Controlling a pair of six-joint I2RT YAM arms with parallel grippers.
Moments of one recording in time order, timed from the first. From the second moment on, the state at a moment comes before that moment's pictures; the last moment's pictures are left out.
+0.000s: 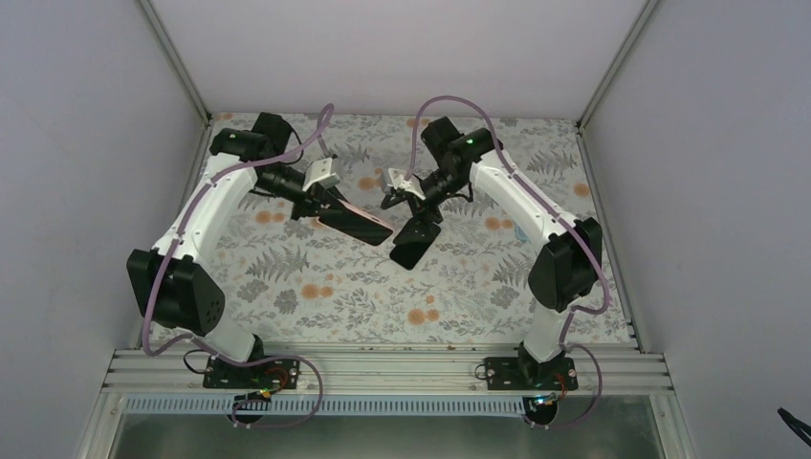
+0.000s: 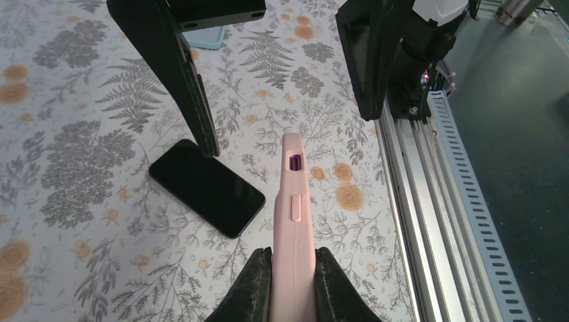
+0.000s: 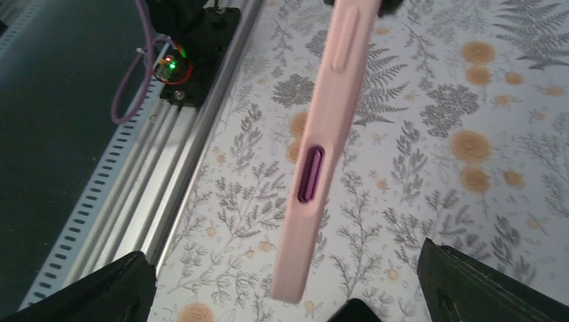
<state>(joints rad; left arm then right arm) -0.21 1.57 1.56 -1.36 0.99 1.14 0.56 1.83 1.77 -1.25 -0.87 -1.09</state>
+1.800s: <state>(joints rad) -0.52 1.34 1.53 -1.37 0.78 1.00 0.31 1.88 1.76 -1.27 -0.81 -1.18</state>
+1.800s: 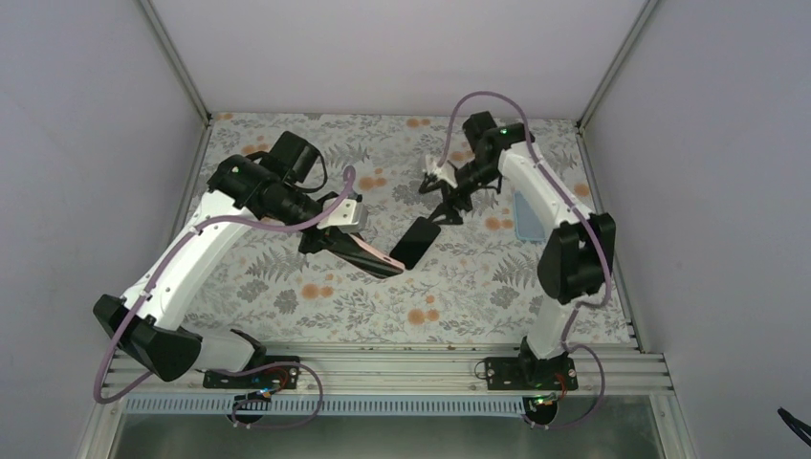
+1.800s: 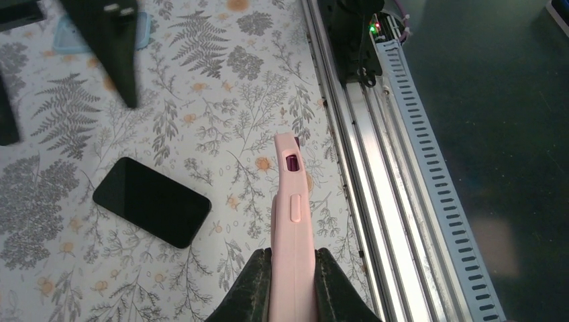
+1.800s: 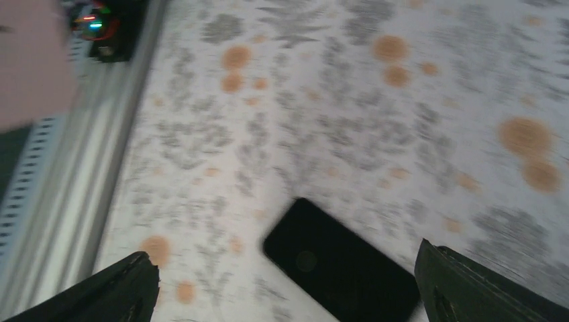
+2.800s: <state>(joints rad) -0.52 1.40 1.56 -1.37 0.78 1.00 0.57 1.59 1.39 -1.10 -0.88 -1.02</state>
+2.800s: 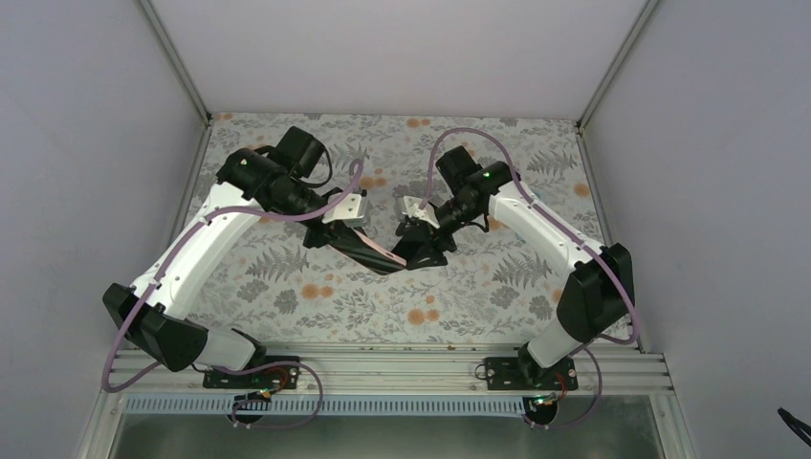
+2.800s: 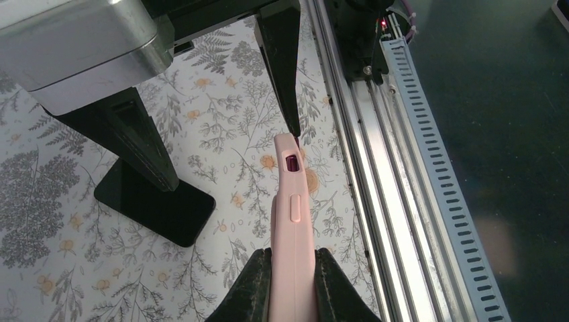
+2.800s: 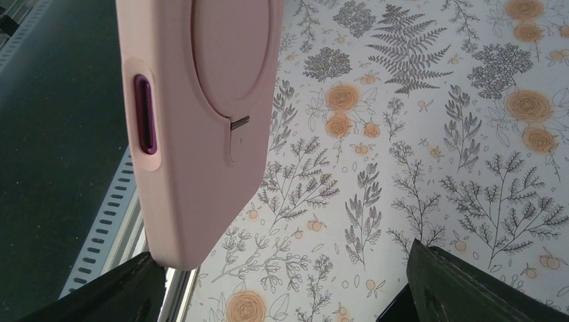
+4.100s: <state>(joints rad) -0.35 1.41 1.68 -1.46 0.76 1.02 0.69 1.80 1.77 -0.93 -0.84 -0.69</state>
